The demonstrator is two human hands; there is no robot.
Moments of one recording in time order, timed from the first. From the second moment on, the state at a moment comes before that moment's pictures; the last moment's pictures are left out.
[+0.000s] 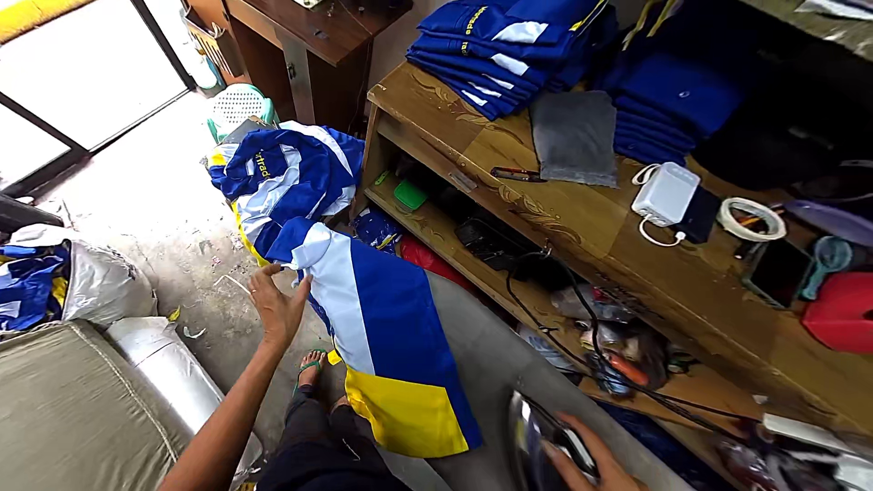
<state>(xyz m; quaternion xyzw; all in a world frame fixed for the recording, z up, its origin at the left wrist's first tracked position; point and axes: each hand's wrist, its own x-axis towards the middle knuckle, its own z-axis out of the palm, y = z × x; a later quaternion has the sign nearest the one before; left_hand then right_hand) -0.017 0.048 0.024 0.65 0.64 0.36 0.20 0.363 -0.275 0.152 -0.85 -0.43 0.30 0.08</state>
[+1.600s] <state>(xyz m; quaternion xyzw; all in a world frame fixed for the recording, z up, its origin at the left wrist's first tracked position) 0.012 0.201 -0.007 0.91 0.34 0.05 0.21 0.212 0.018 0.116 -0.78 -0.53 0.31 0.08</state>
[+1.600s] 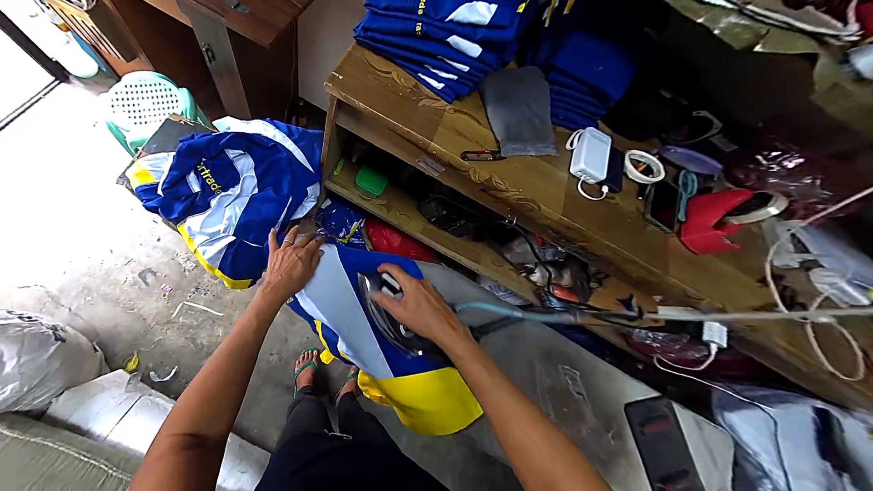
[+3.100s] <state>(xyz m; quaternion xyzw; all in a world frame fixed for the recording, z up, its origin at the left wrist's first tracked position) 0.083 -0.186 -0.006 0.89 0.26 0.18 0.31 0.278 -0.074 0.112 -0.50 -0.81 0.29 -0.09</state>
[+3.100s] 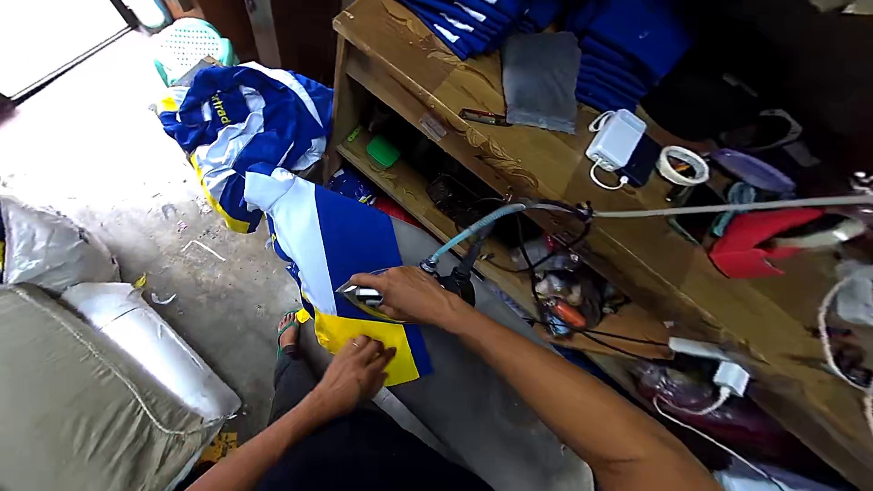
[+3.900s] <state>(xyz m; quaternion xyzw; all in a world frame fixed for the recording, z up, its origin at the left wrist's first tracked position) 0.095 -0.232 -0.019 0.90 0.30 0.17 0.28 0.254 -0.051 0.106 -0.40 -0.88 0.22 -0.10</state>
